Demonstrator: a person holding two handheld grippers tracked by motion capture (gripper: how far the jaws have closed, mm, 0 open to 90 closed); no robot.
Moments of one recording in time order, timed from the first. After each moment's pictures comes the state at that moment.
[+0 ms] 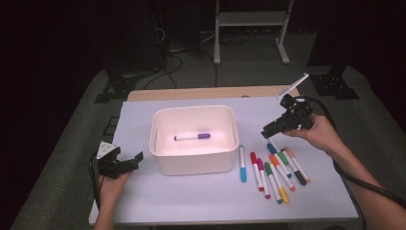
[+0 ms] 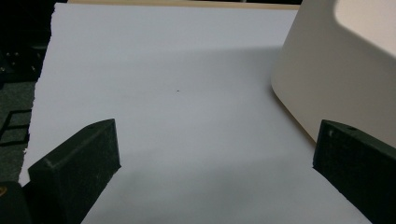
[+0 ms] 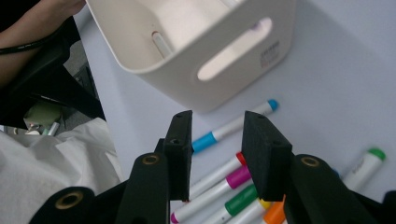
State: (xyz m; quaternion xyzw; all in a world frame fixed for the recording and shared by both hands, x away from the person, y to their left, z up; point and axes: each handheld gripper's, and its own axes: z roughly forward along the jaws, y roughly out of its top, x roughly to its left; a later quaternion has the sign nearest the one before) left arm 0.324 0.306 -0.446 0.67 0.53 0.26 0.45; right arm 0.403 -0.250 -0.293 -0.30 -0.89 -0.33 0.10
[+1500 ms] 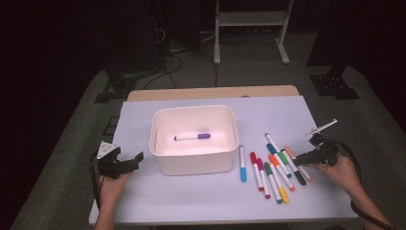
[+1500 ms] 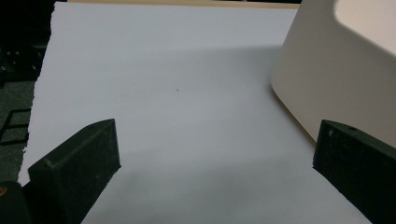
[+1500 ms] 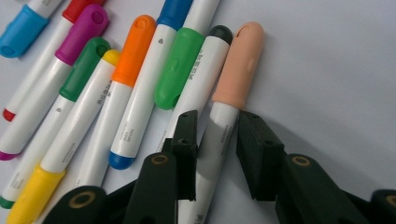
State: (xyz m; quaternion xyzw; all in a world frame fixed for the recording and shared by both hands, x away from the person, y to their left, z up) left arm 0.323 0.305 -0.446 0.68 0.53 0.26 0.44; right arm 0.374 -0.358 -0.433 -0.45 -0.85 -0.27 0.03
